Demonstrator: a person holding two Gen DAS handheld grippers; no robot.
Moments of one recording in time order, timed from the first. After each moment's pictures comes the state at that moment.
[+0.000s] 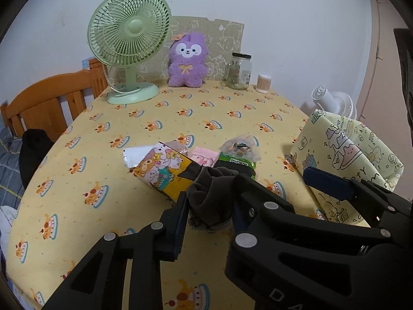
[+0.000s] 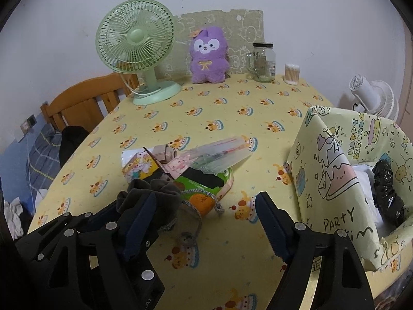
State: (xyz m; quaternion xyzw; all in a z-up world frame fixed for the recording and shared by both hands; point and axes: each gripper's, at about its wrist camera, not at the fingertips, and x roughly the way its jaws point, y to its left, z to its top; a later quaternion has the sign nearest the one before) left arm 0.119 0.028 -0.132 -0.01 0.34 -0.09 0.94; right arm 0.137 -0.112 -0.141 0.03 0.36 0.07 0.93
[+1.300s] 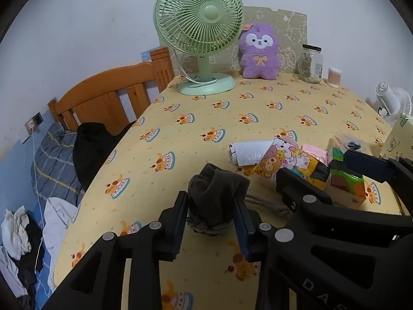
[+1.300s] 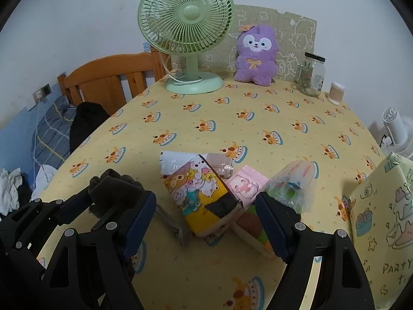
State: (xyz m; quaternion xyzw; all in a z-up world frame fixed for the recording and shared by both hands) left arm 0.144 0.099 -0.148 0.04 0.36 0.08 0.93; right arm 0.182 -0.031 -0.155 -0.04 0.37 0.12 0.92
